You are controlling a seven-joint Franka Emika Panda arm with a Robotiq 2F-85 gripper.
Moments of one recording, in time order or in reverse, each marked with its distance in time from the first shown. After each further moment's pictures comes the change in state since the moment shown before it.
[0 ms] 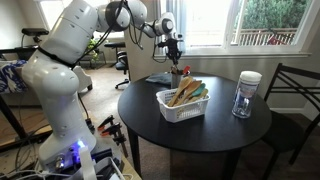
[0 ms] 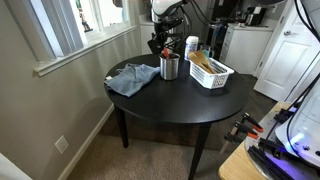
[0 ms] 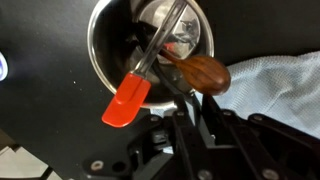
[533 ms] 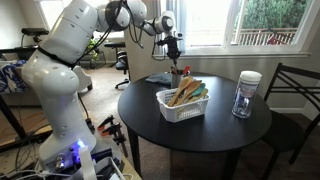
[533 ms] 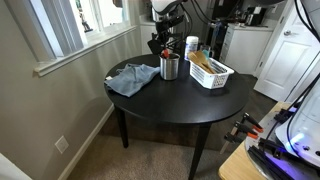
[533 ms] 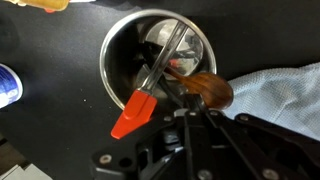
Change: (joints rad) arm 0.005 0.000 -0.008 0.031 -0.004 -0.102 0.037
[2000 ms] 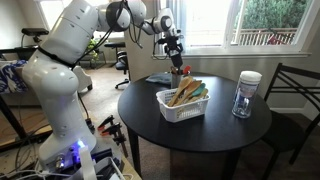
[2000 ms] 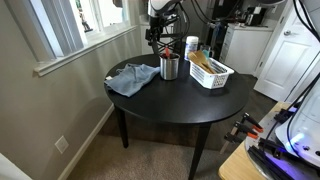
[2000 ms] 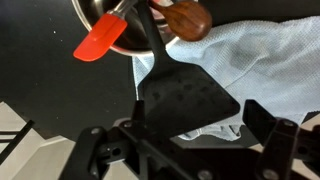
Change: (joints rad) arm -0.024 -0.002 0.068 0.000 0.009 0.222 -0.129
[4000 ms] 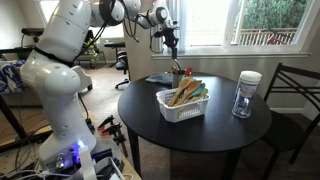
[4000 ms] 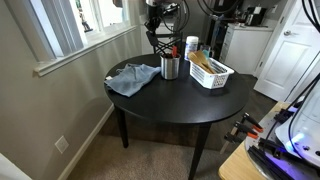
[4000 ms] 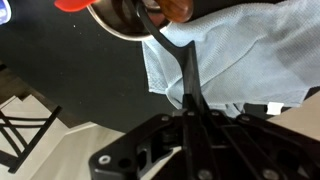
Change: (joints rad) arm 0.076 -0.088 -0.060 -0.020 -0.038 -0.020 0.105
